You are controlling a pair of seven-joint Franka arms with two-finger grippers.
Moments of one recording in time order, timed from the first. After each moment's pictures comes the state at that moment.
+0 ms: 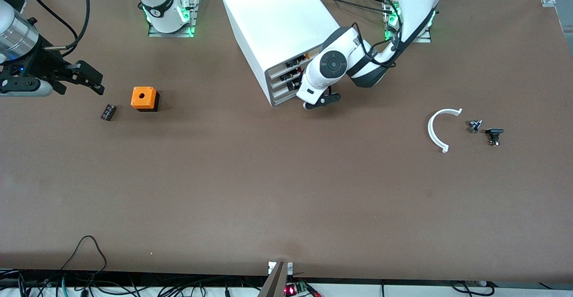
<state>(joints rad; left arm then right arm) -0.12 0.52 -0.68 -1.98 -0.08 2.28 -1.07 0.05 -0.03 0.04 -1.70 0.00 1.73 0.10</state>
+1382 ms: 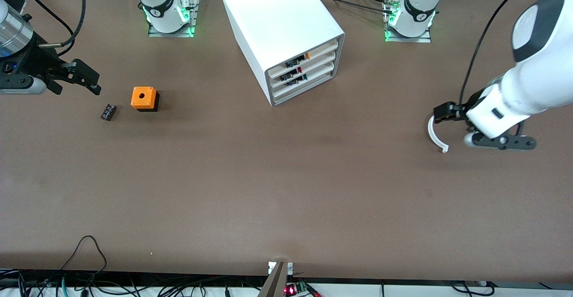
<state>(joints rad) 0.24 0.27 -0.44 -1.41 0.11 1.54 -0.09 0.05 -0.03 0.04 -1.67 0.00 1.73 0.10</state>
